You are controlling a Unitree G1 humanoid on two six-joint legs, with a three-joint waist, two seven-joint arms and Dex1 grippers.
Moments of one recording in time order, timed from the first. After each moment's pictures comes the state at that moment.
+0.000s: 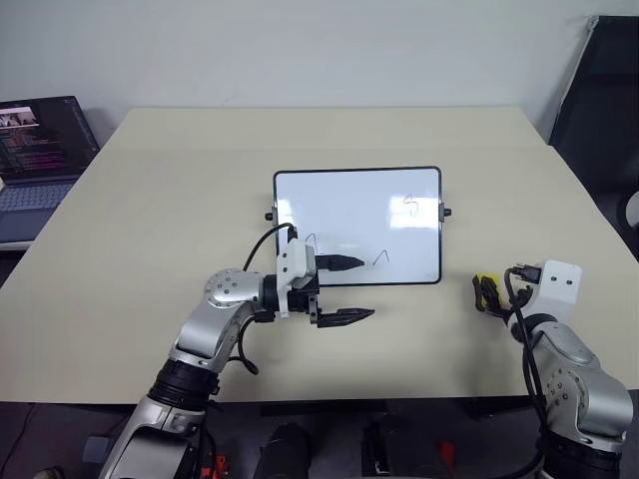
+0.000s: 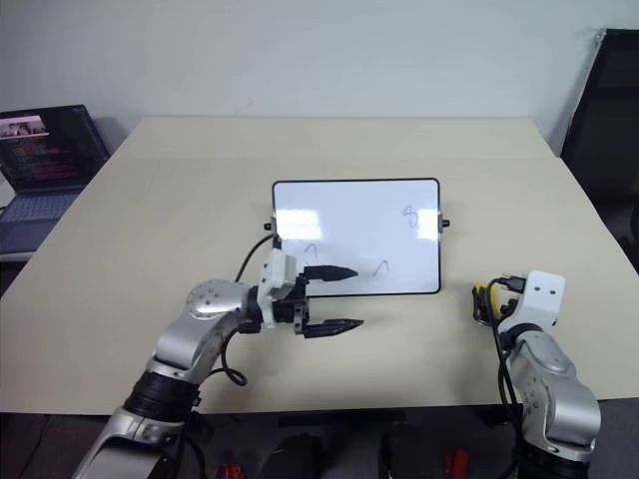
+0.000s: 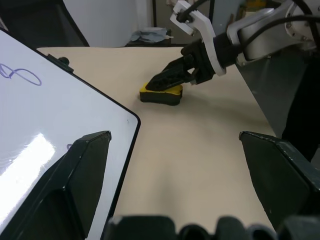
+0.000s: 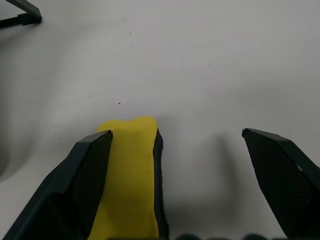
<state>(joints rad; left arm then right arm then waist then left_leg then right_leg) -0.41 0.42 -0.21 0.02 -0.35 0.10 -1.16 -0.08 -0.17 -0.37 -0.48 0.27 0.92 -0.02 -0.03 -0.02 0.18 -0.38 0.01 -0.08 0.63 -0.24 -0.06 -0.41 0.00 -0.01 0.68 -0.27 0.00</state>
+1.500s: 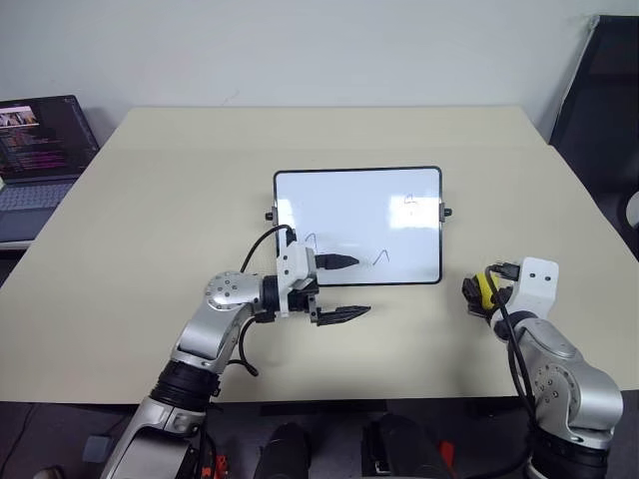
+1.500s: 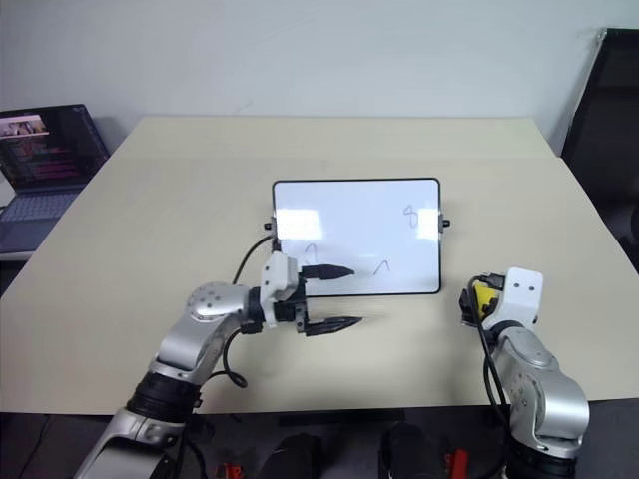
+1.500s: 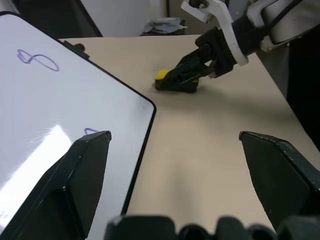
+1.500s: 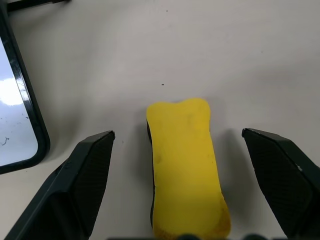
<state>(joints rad) -0.41 0.43 -0.19 0.05 -0.30 0.06 -1.10 -0.11 -0.13 -0.31 -0.54 0.28 1.05 -0.07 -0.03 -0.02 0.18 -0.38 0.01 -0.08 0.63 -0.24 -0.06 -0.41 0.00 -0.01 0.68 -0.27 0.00</state>
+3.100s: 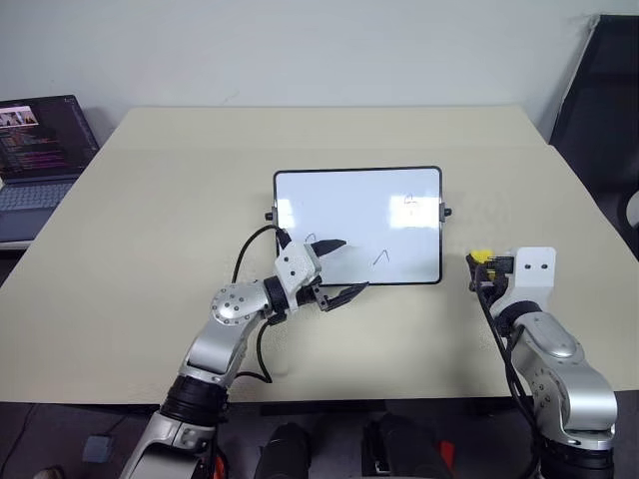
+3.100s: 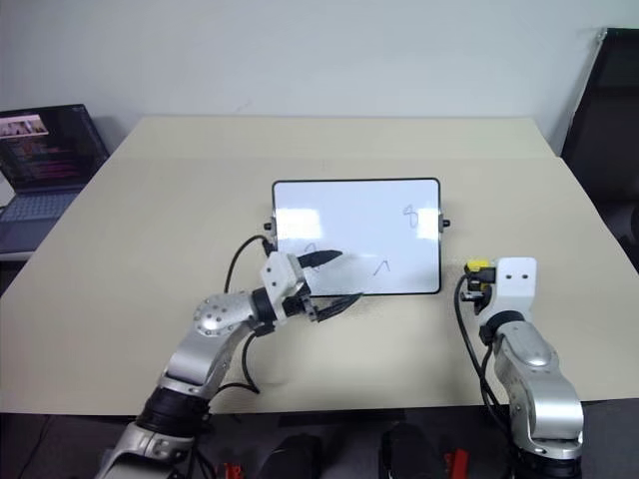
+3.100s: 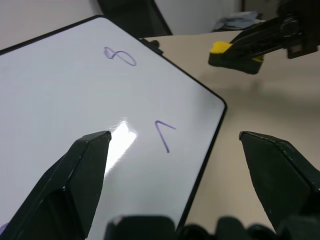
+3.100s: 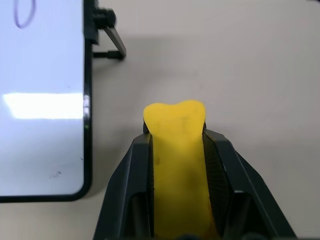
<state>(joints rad) -0.33 0.34 -0.18 0.01 -0.13 -0.01 -0.76 -0.07 -0.22 -0.17 -0.53 0.19 0.73 0.04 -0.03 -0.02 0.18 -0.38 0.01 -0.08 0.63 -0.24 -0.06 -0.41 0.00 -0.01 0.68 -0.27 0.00</state>
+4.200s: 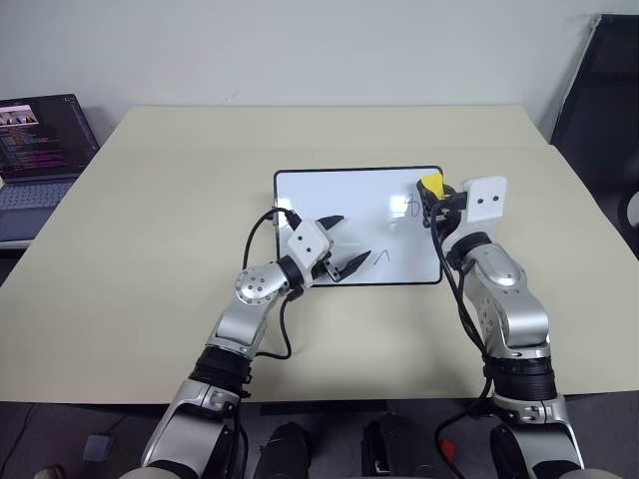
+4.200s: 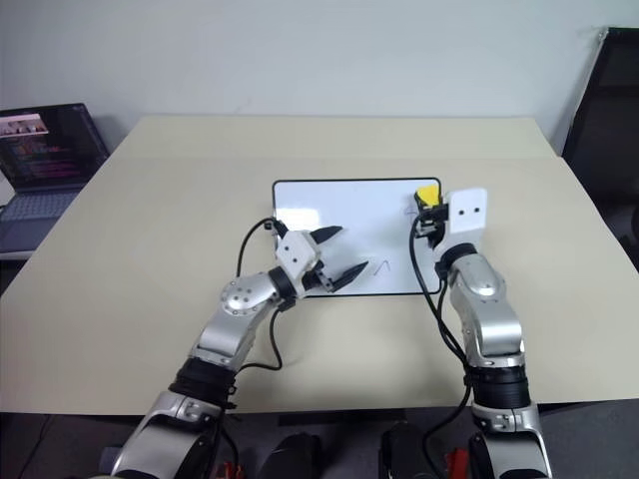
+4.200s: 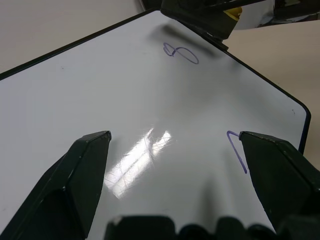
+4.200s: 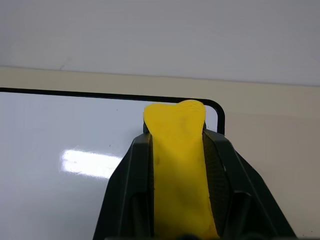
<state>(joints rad) -0.51 0.26 -0.18 0.29 -0.07 -0.14 -0.66 -0.47 -0.17 -0.06 -0.15 0.14 0.42 0.13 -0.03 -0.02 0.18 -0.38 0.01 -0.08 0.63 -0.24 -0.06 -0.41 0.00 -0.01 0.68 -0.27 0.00</state>
